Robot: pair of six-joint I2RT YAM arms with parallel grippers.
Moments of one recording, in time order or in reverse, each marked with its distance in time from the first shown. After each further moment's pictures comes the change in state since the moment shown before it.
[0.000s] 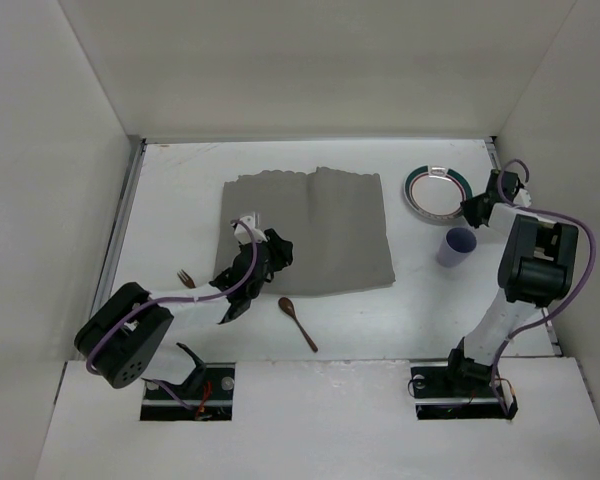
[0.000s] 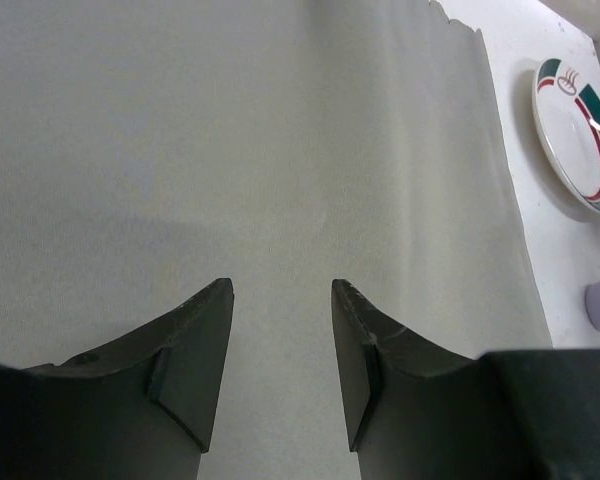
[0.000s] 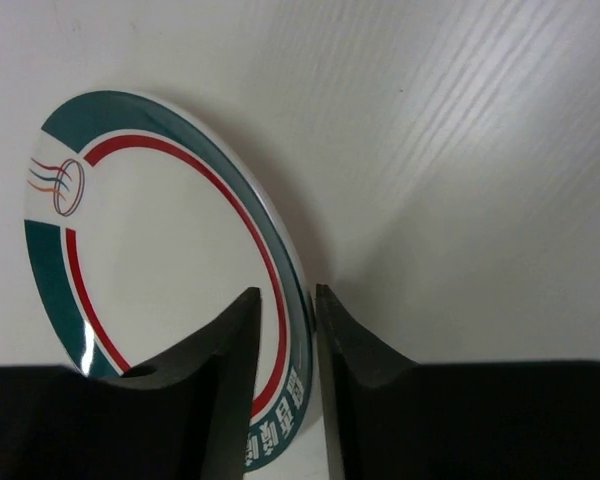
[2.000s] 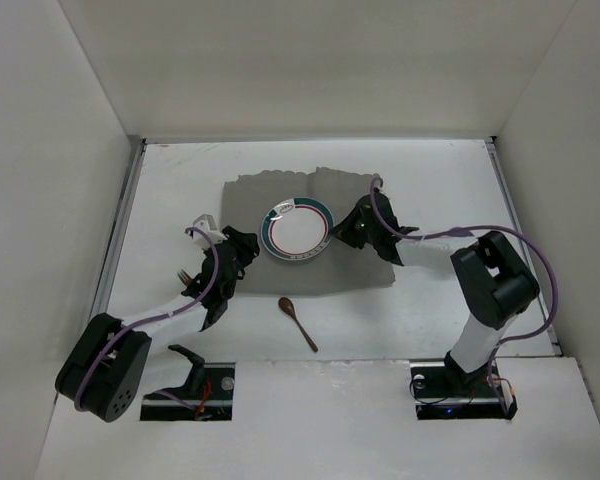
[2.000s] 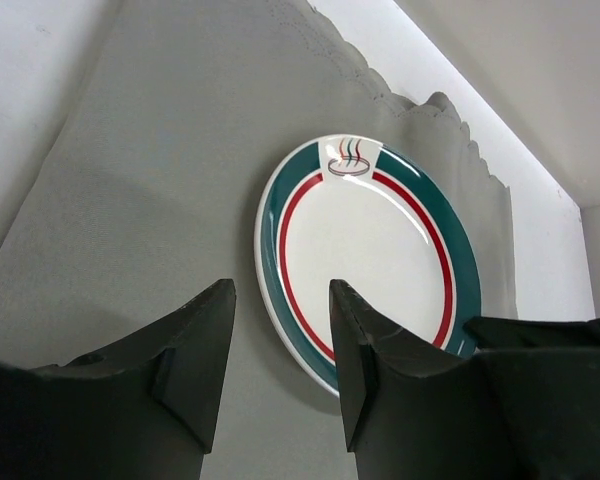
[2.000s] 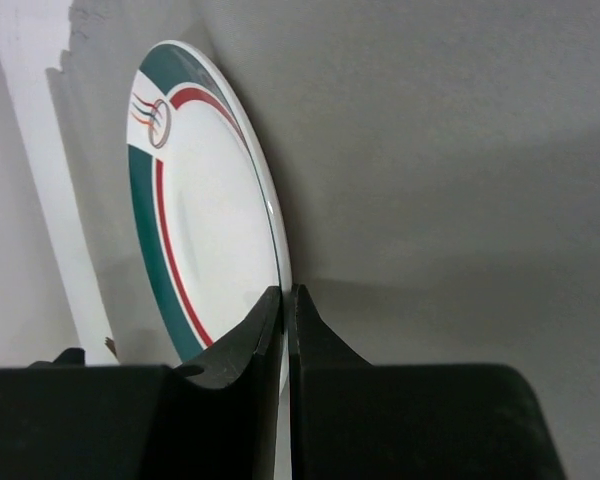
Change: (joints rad) left arm 0.222 -0.191 -0.118 -0.028 -0.017 -0.138; right arm 0.824 -0.104 -0.190 0.283 -0.102 0.115
